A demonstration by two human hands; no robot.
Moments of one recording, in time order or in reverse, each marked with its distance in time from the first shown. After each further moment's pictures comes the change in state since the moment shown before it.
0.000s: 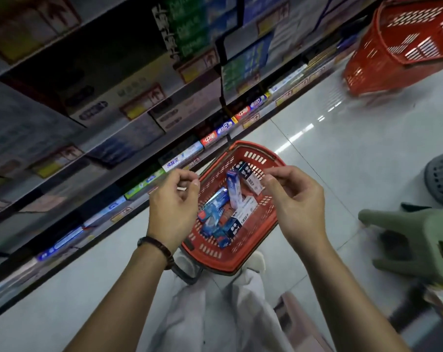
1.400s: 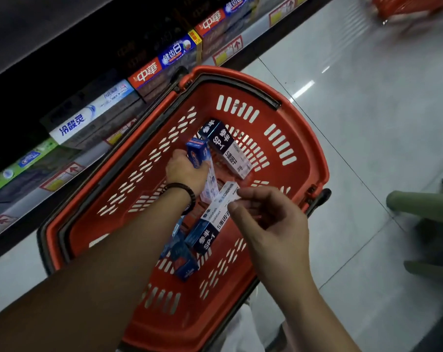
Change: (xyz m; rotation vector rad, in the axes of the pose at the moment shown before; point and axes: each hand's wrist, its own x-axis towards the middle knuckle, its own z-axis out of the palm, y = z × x) left_hand 0.187 -0.279 0.339 0.213 -0.146 -0.252; right_hand 0.099 0.311 0.036 0.055 -0.004 0.151
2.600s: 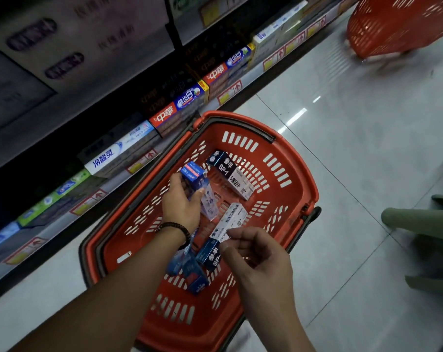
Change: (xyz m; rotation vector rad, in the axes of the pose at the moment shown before) left_hand -0.056 0.004 -0.062 -0.192 0.065 0.200; right_hand -0.053 -0.028 0.024 0.055 0.014 0.169
